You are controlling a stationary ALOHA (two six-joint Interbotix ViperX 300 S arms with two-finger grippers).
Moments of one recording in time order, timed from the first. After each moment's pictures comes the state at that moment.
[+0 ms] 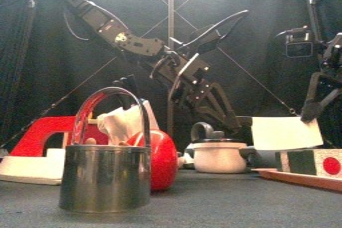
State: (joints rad) left arm -0.01 0.34 0.34 0.00 -0.14 0.05; right arm 0.15 -0.71 1.24 -0.92 0.36 1.52
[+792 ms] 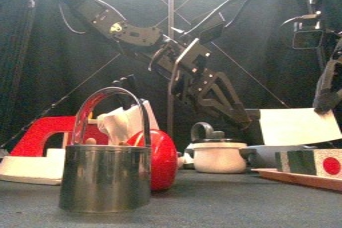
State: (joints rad) left arm -0.07 0.34 0.34 0.00 -0.14 0.05; right arm 0.26 -0.70 1.24 -0.91 0.32 1.52
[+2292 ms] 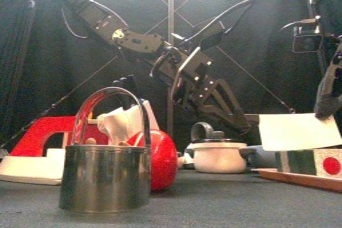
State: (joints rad) left arm -0.05 0.36 0.34 0.00 -0.16 0.05; right arm 0.26 -0.68 1.24 -0.90 0.32 1.53
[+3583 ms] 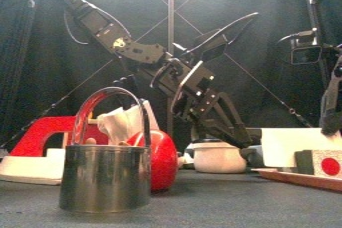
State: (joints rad) left arm -0.06 0.41 0.34 -0.04 -0.17 0.05; right arm 0.26 -0.56 1.24 -0.86 0.28 1.53
